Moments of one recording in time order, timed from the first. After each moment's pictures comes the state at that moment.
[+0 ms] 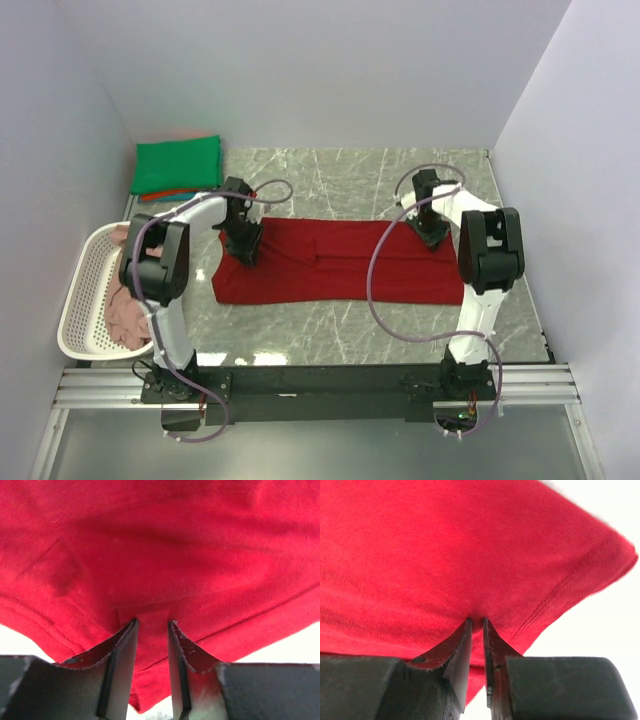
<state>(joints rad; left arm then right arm) -0.25 1.90 1.27 -0.79 0.23 0.05 0.08 2.03 1.45 -0.83 0.14 -0.49</state>
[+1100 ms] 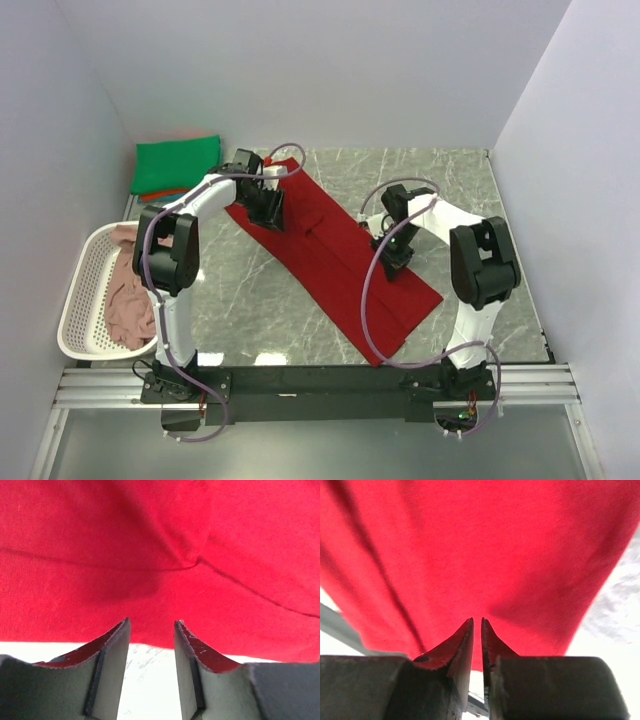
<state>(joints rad) -0.28 2.03 1.58 -0.70 0.43 -0.02 0.30 1.91 1.30 -1.02 -0.27 -0.40</state>
